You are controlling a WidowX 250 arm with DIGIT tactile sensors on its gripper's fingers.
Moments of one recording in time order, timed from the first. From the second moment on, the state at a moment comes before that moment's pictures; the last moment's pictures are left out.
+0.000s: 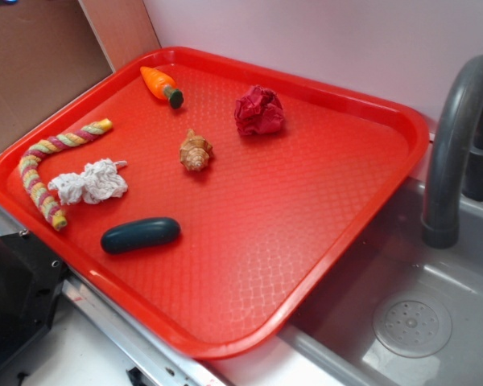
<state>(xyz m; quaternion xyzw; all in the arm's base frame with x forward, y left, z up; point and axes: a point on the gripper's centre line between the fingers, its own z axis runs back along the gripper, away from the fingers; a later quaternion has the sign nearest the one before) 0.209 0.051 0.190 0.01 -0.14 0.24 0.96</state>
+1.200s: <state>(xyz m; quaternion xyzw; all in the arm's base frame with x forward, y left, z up) 0.298 0.117 0.020 0.06 -0.11 0.34 0.93</state>
